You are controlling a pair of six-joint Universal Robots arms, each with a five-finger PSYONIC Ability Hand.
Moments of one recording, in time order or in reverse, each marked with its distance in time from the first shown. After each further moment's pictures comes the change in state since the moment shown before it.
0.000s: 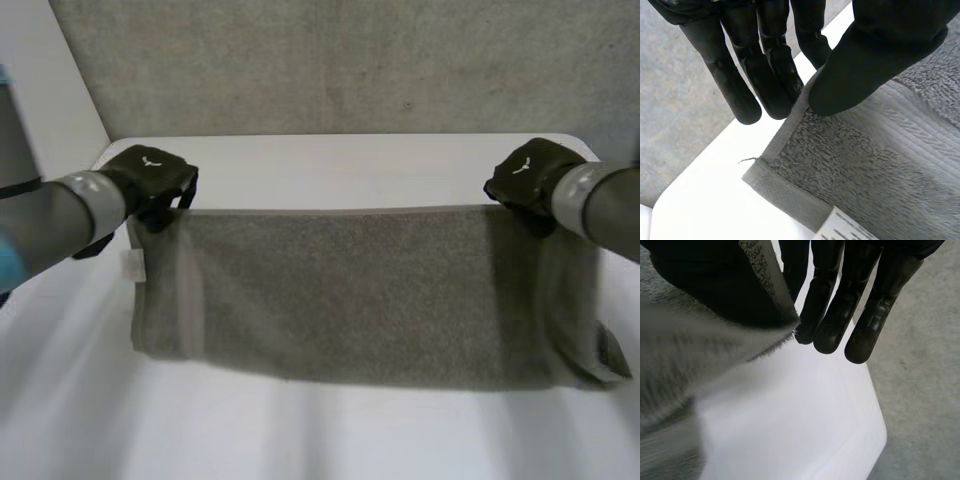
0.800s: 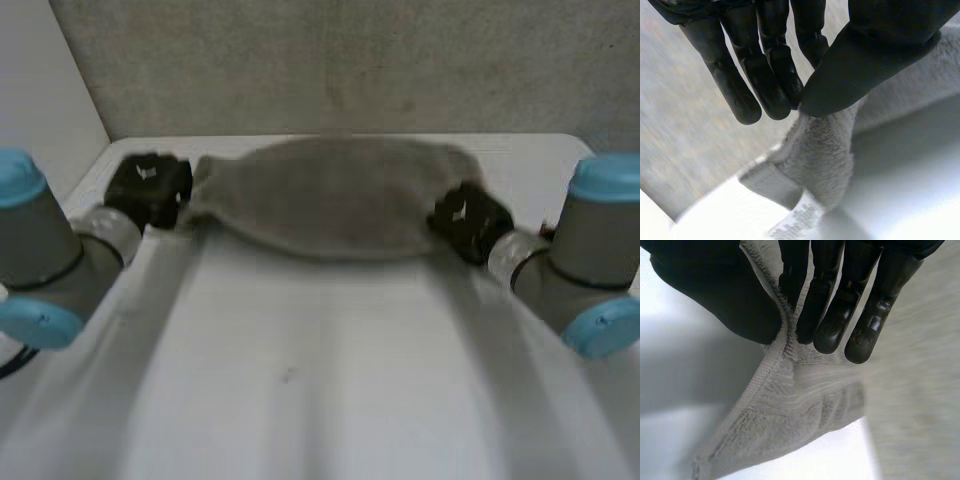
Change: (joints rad) left arm 0.017 0.040 -0.398 0.642 -0.034 -0.251; right arm 0.019 0.108 0.320 -0.585 -0.201 0.004; left_hand 0.010 0.000 0.000 0.000 0.002; right_hand 0.014 0.000 0.000 0.000 0.004
